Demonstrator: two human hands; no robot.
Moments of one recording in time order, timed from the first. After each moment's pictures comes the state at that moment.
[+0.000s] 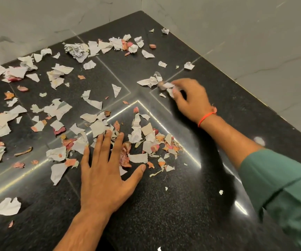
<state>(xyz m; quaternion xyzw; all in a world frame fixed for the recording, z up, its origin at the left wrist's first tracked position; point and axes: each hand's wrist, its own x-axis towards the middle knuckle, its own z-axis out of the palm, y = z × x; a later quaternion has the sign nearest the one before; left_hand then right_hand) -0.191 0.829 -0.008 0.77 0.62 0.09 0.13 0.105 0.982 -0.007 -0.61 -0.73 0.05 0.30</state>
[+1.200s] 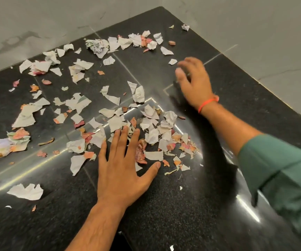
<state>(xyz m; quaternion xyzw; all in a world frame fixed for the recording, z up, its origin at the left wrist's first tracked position) -0.191 0.830 -0.009 0.77 0.63 0.09 0.12 0.062 1.022 0.003 -0.64 -0.68 0.13 0.34</state>
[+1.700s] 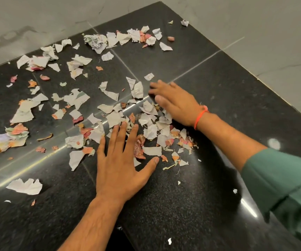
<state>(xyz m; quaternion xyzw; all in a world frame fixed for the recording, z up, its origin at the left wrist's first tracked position) -0.190 0.829 -0.009 0.76 0.63 0.09 0.12 0.032 0.974 0.008 -0.50 -0.83 0.21 0.14</state>
